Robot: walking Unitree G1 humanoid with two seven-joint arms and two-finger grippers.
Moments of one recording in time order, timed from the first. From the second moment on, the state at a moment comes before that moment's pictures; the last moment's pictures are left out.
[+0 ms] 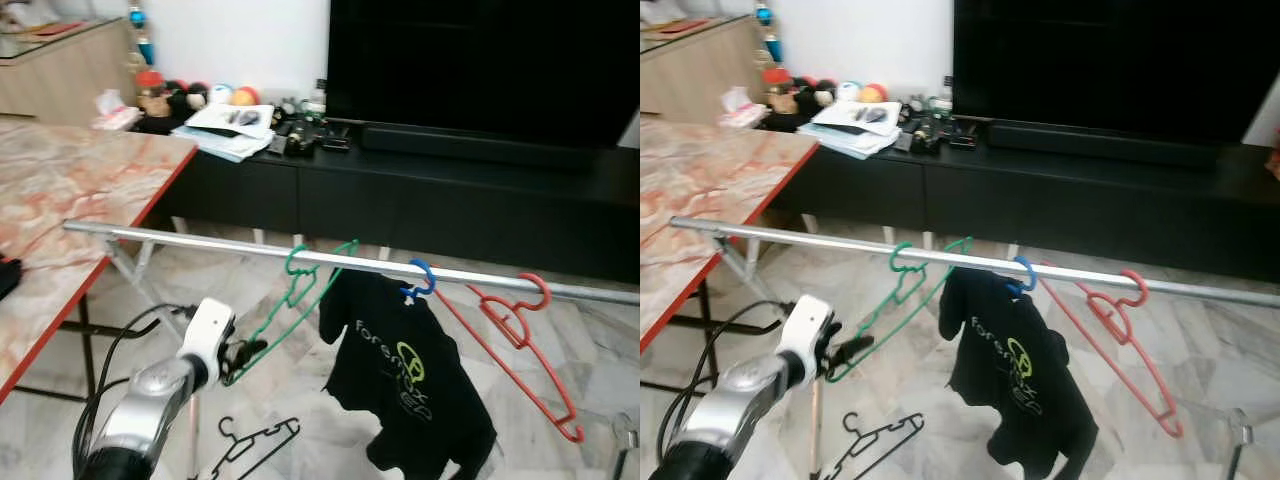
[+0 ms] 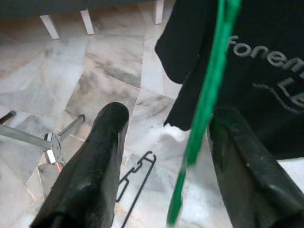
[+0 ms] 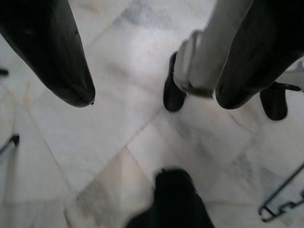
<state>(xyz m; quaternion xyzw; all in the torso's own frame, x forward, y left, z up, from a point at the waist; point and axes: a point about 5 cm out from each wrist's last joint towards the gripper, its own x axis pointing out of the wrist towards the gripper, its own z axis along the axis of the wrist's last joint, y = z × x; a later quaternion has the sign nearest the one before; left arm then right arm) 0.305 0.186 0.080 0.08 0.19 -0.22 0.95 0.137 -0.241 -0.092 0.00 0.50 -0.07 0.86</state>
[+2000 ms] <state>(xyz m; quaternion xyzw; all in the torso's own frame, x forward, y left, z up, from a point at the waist) 0.145 0.228 -0.093 0.06 0.52 0.00 0.85 0.152 -0.235 -0.089 0.02 0.49 -0.10 0.87</state>
